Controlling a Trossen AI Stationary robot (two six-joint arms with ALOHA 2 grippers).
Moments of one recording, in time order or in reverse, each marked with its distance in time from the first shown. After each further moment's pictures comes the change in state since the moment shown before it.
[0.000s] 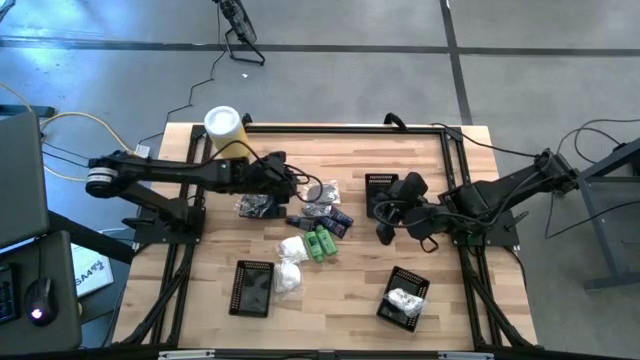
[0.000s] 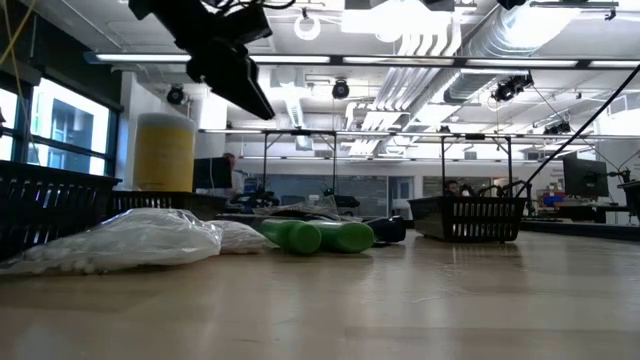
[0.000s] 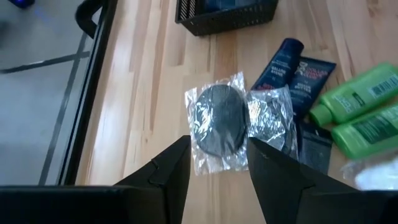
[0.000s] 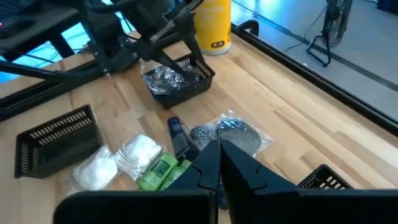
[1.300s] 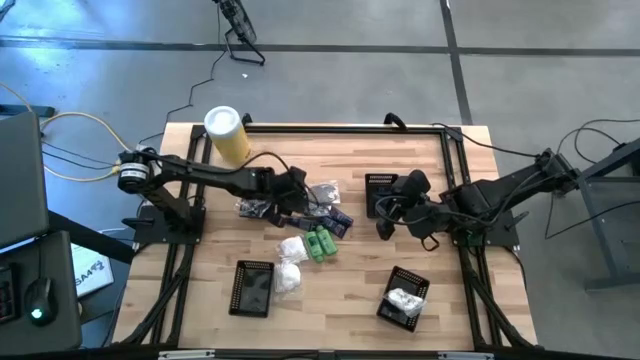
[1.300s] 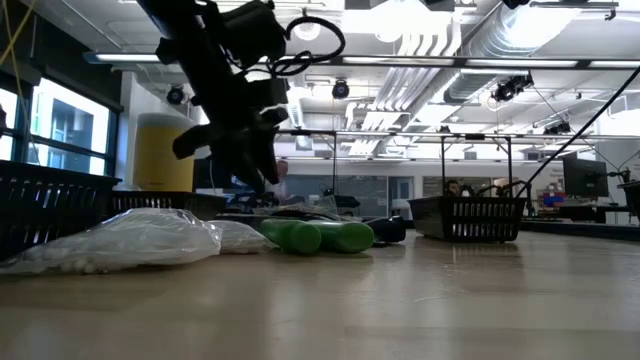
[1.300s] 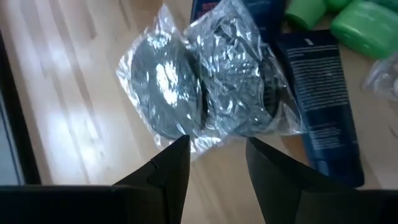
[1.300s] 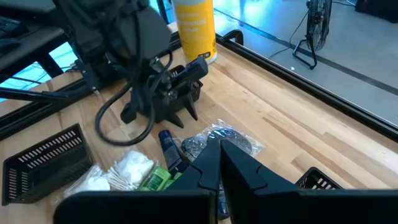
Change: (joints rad) left arm 0.008 0.264 0.000 0.021 0.045 0.402; right arm -0.008 -0.008 0.000 -0.007 0.063 0.054
